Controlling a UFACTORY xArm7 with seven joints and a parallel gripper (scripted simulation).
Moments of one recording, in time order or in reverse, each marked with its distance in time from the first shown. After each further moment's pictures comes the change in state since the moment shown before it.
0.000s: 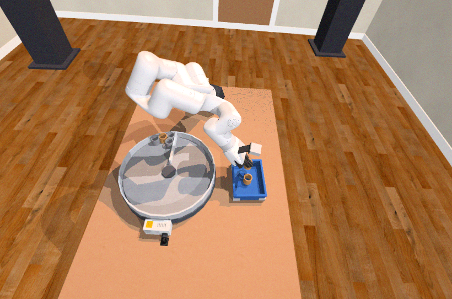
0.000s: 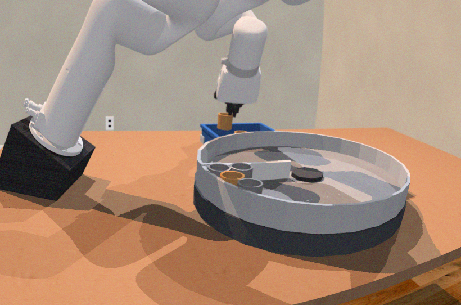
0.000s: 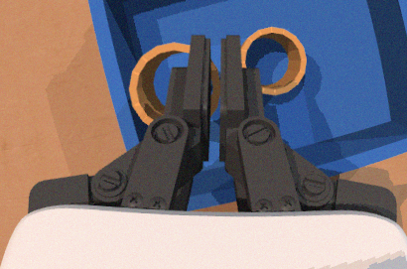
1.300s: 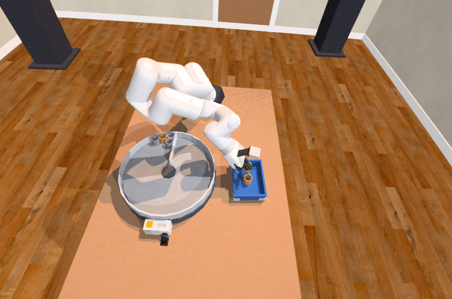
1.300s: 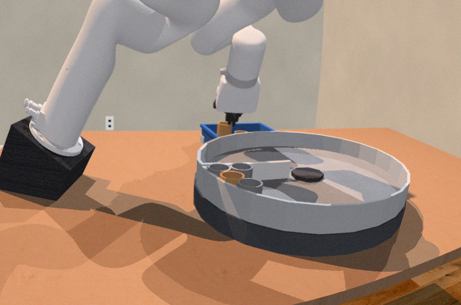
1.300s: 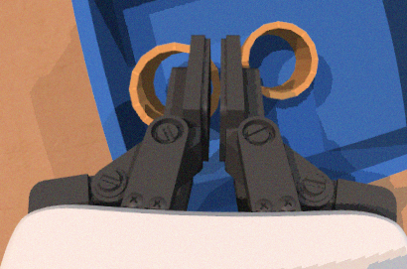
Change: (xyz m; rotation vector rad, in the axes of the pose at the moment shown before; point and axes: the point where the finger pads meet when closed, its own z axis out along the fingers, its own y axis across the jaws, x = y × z) arm -0.016 0.000 0.019 -0.003 0.000 0.001
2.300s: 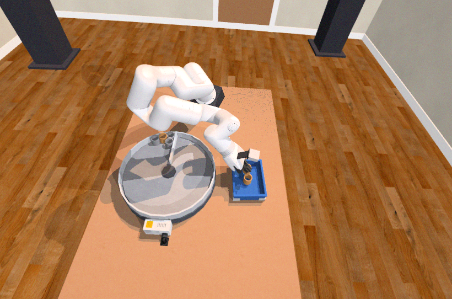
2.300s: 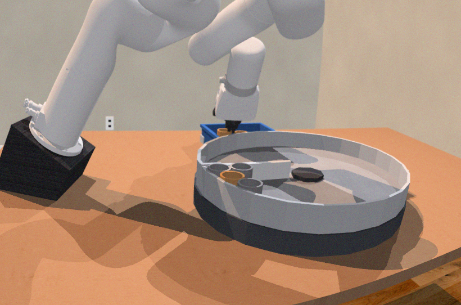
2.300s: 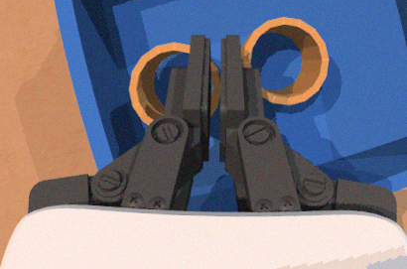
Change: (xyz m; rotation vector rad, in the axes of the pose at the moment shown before) arm -0.012 0.000 0.015 -0.005 0.002 0.000
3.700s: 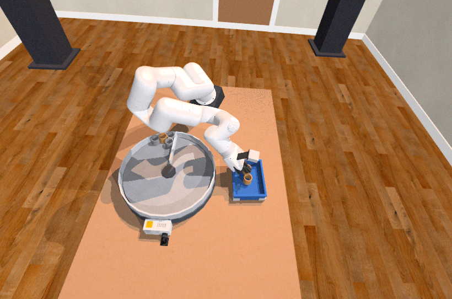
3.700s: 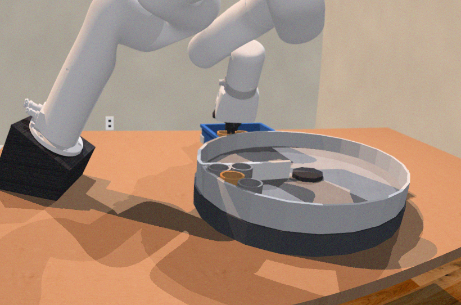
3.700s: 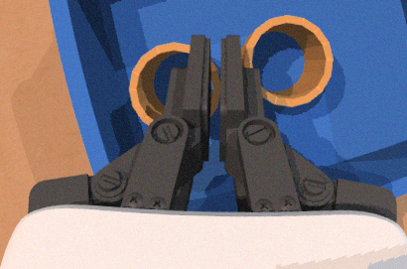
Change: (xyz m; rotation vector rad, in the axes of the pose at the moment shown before) arm -0.004 0.000 0.005 0.000 0.000 0.000
